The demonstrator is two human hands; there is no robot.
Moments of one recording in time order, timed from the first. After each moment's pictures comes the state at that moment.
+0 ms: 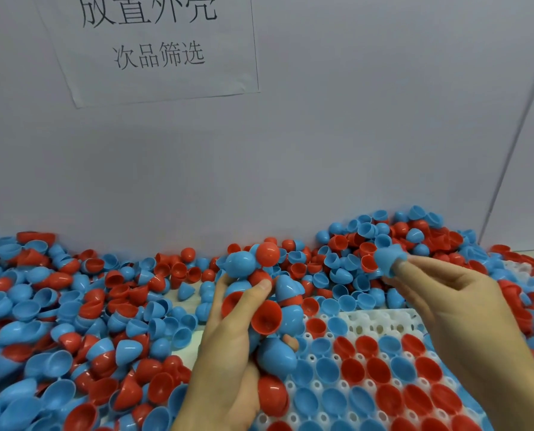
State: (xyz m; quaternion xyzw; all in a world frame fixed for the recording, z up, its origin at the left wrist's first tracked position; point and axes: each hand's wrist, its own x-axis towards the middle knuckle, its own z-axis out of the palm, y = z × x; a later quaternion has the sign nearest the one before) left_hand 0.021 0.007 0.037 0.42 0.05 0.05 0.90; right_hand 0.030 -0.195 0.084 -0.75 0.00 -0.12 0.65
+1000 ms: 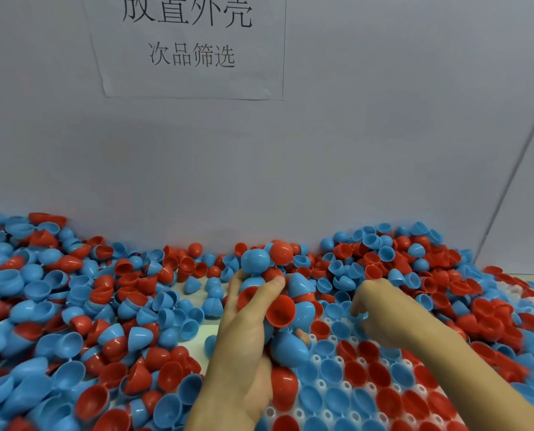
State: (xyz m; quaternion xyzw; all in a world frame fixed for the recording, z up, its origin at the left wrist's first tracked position) left_hand 0.020 0.009 0.040 0.40 0.06 0.04 0.91; right_hand 0.126 -0.188 0.029 -0.99 -0.11 0.02 -0.03
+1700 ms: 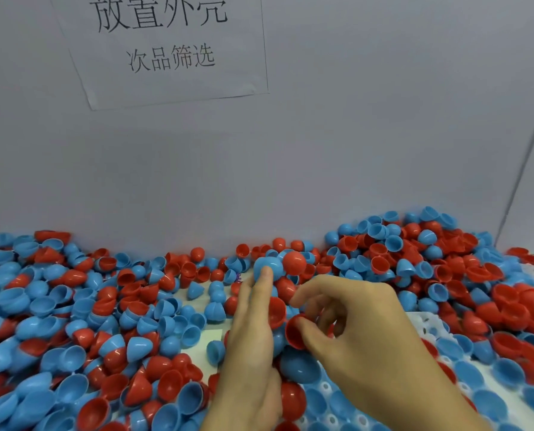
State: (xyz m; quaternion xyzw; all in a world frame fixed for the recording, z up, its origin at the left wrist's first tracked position) left_hand 0.021 -0.010 0.041 0.46 0.12 0.02 0.88; right_hand 0.025 -0.128 0.071 -0.87 -0.23 -0.12 0.43
